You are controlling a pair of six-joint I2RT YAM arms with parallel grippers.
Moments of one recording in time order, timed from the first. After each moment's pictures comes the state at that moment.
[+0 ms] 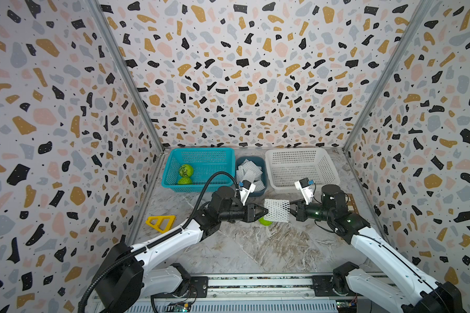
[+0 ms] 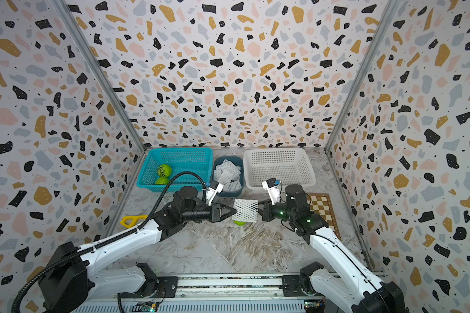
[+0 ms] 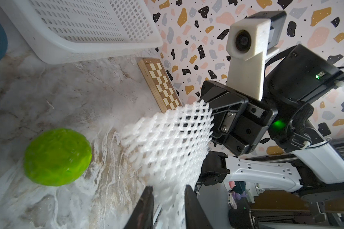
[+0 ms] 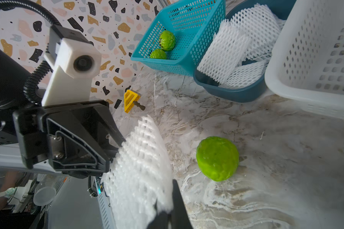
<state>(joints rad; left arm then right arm) -0.73 1.21 0.72 0.11 0.61 -0.73 0.45 0.94 0.66 -0.24 -0.65 0.36</state>
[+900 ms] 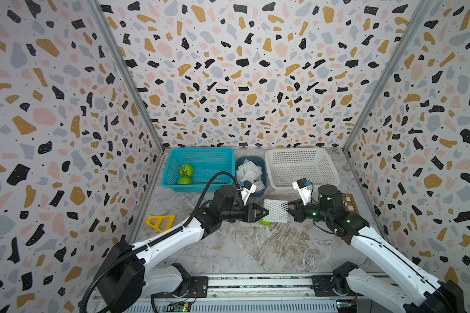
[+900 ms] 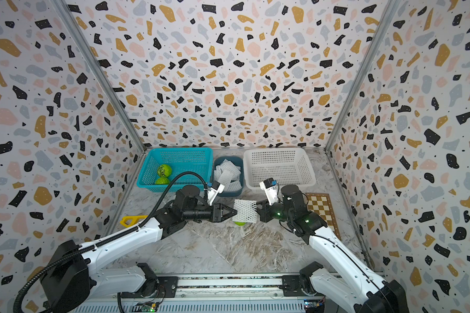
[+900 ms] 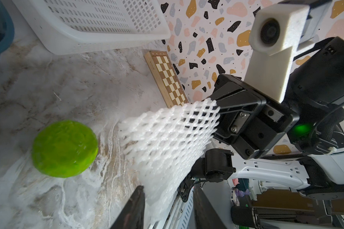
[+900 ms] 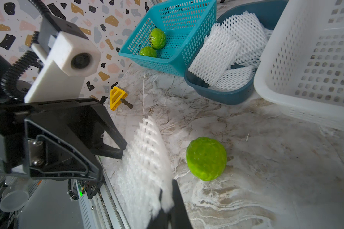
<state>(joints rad) -0.73 1.23 0.75 0.04 0.61 -0.71 0.50 0.94 0.69 -0.28 -0.52 0.31</state>
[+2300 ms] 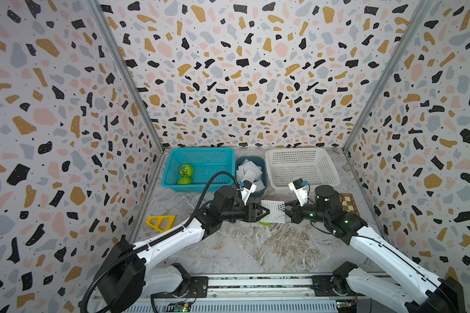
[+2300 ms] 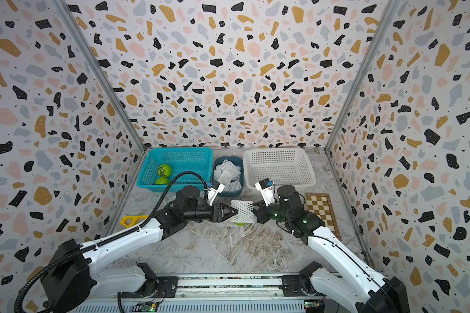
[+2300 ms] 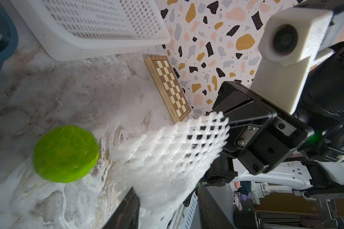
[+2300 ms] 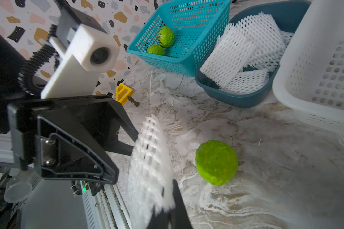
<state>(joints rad) -0.74 1.24 0.73 0.08 0.59 -0.72 0.56 0.95 0.71 -0.26 -0.52 0.33</state>
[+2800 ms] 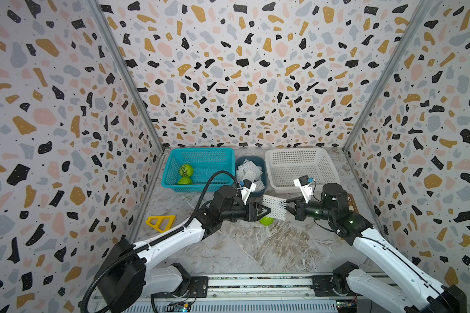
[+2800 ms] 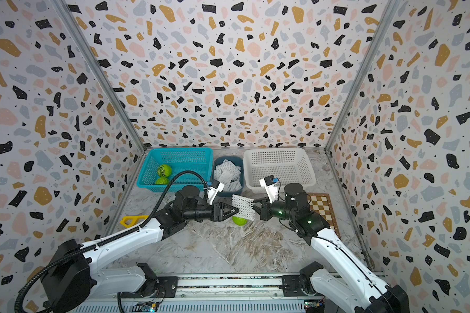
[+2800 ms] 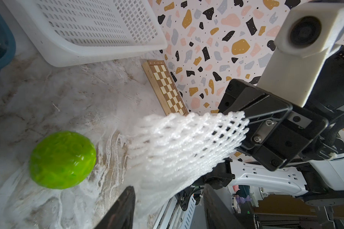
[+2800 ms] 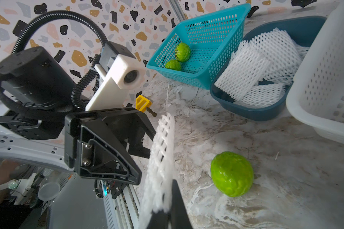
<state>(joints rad) -0.74 1.24 0.73 0.12 0.58 -0.73 0.49 0.92 0.71 -0.20 -0.66 0.38</state>
